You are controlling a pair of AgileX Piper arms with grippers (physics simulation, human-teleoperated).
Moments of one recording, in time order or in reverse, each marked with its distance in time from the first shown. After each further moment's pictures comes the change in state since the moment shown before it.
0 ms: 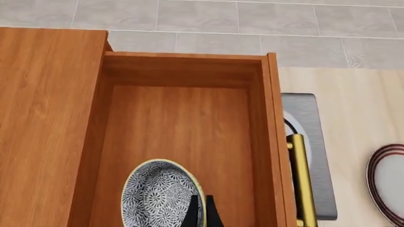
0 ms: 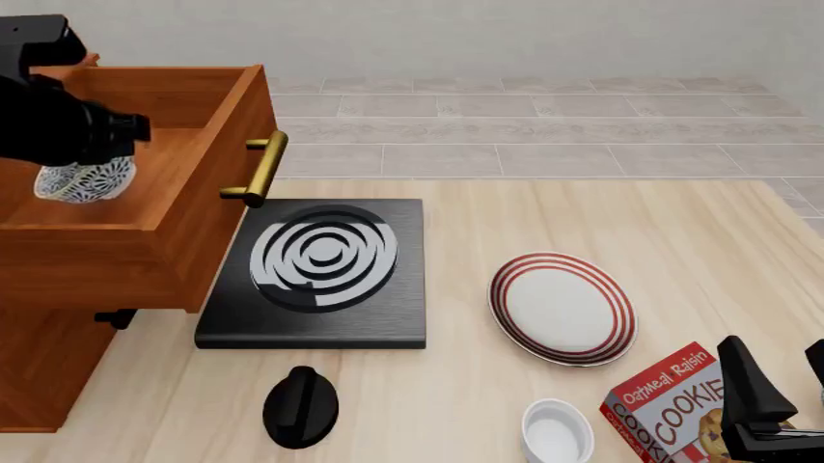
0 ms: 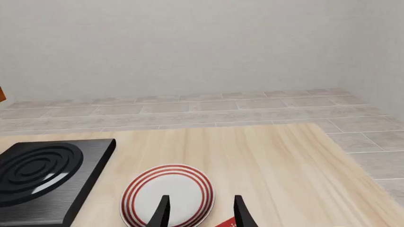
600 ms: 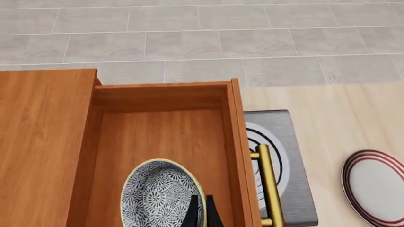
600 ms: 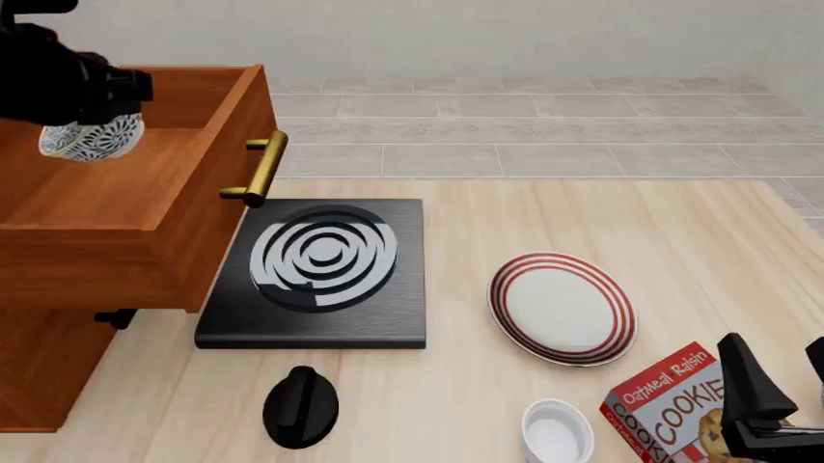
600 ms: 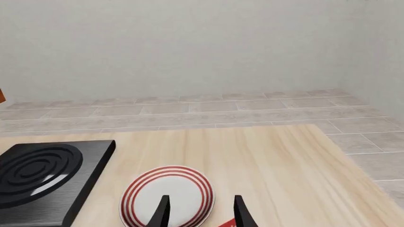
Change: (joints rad) left arm -0.068 -0.016 -0.099 0.007 0.006; right arm -0.001 0.018 -0.001 -0.021 -0.001
